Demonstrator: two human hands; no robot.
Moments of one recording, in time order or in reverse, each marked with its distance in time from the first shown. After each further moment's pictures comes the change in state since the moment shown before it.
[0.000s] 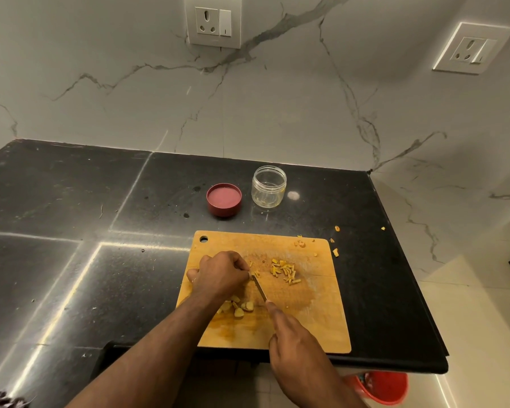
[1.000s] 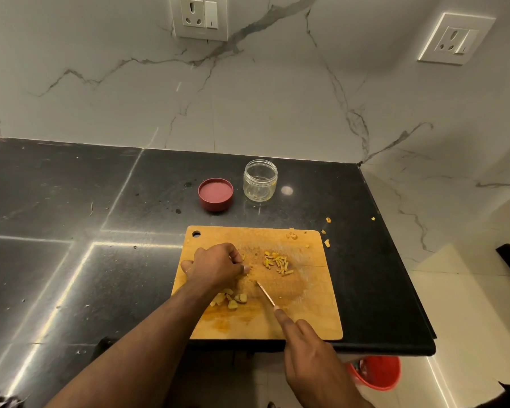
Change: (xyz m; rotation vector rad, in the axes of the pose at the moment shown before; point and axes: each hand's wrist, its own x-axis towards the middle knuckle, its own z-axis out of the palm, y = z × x) left_hand 0.013 -0.001 0.004 0.119 -0.080 -0.002; right_hand -0.032 0.025 -0.001 -0.100 0.012 0.032
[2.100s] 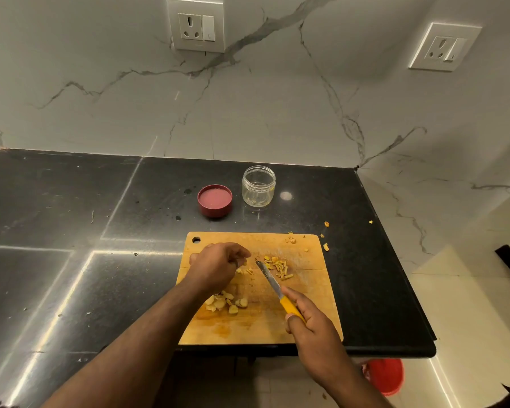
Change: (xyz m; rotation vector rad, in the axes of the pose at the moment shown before) left_hand -0.010 0.000 -0.020 -0.127 -0.016 0.311; right_hand 0.025 0.000 -0.016 0.624 0.132 0.114
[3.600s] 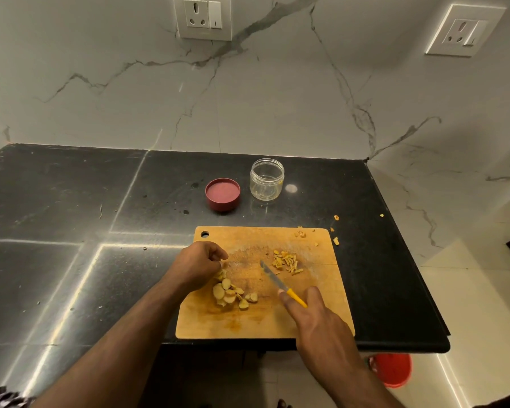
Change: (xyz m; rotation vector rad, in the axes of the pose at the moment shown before) left_hand -0.014 -0.030 -0.030 -0.007 0.013 -0.163; right_hand 0.002 0.000 0.011 -0.960 -0.029 -0.112
